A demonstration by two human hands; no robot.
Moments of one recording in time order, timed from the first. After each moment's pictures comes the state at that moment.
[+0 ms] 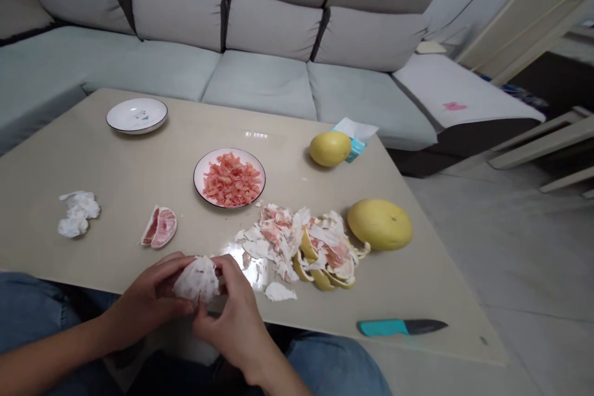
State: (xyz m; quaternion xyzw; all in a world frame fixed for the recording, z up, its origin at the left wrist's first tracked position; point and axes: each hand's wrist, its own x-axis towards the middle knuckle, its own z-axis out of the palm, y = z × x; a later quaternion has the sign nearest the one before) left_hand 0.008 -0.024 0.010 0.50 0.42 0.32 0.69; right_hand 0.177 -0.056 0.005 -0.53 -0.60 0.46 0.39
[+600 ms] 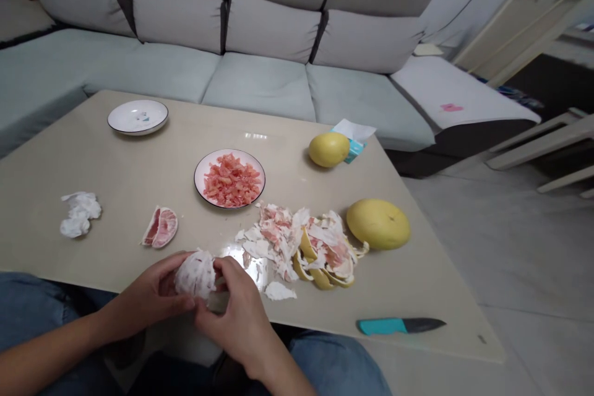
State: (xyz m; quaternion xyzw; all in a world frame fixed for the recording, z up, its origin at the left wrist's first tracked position) left_hand 0.008 -0.020 0.013 0.44 0.37 0.31 0.76; right_hand 0.181 -0.053 0.013 -0.54 -0.64 0.43 0.36
